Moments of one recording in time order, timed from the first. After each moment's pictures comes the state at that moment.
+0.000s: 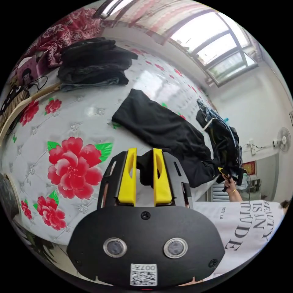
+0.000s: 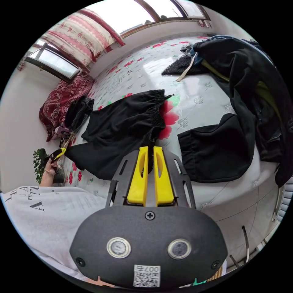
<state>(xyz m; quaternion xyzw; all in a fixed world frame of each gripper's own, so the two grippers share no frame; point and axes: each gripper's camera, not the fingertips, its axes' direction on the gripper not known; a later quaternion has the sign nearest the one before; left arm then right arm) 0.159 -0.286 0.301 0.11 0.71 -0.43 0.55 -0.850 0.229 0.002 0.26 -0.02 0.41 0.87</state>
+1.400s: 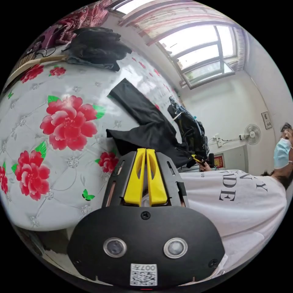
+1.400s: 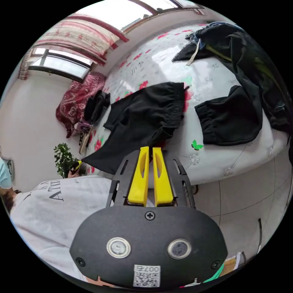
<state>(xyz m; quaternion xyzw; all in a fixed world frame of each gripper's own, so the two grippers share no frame) 0.264 -0.079 0.384 0.18 0.79 -0.41 0.42 -0.919 0.304 0.021 0.29 -0.12 0.41 0.86</state>
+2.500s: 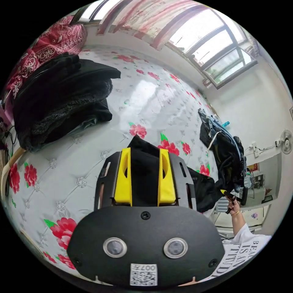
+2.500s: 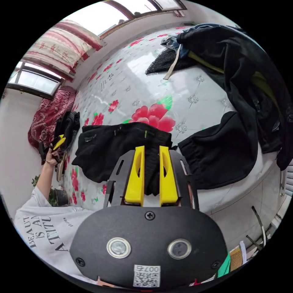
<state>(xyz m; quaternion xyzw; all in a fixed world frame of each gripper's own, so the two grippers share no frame) 0.097 -0.428 0.432 0.15 0.70 -0.42 0.56 -0.840 0.168 -0.031 0.24 -0.02 0.51 0.83</state>
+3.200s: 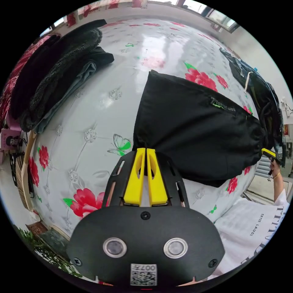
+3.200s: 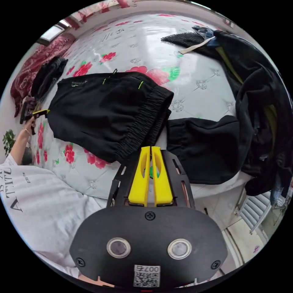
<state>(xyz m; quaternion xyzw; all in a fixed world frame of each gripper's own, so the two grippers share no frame) 0.169 -0.488 0.354 0.03 0.65 -0.23 0.73 -0.876 0.028 -0.063 0.03 0.08 0.40 0.91</state>
